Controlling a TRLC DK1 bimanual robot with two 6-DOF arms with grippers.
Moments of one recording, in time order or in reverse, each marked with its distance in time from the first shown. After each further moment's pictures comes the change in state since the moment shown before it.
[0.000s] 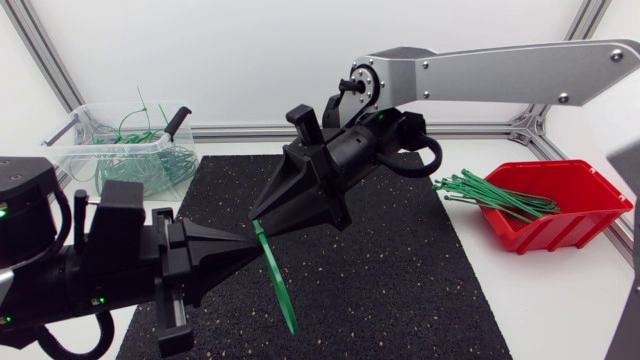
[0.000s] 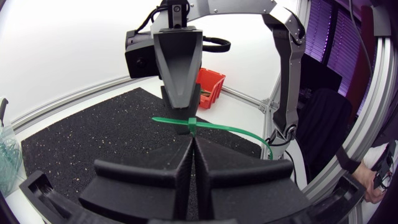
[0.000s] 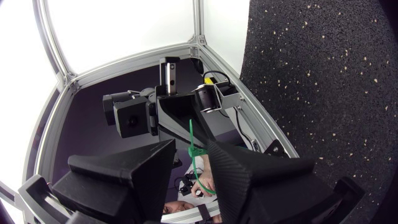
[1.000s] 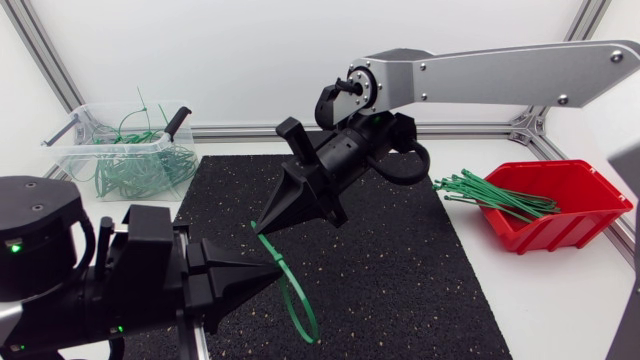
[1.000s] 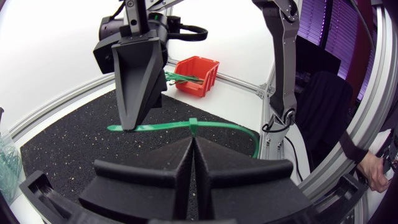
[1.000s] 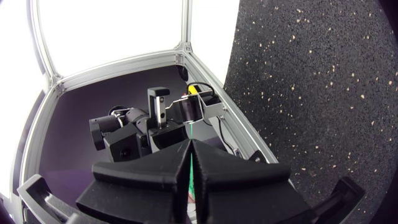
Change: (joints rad) left arm -0.156 0.015 0.000 -0.031 -0.145 0.027; right arm 0.012 -0.004 -0.008 0.168 0.101 0.114
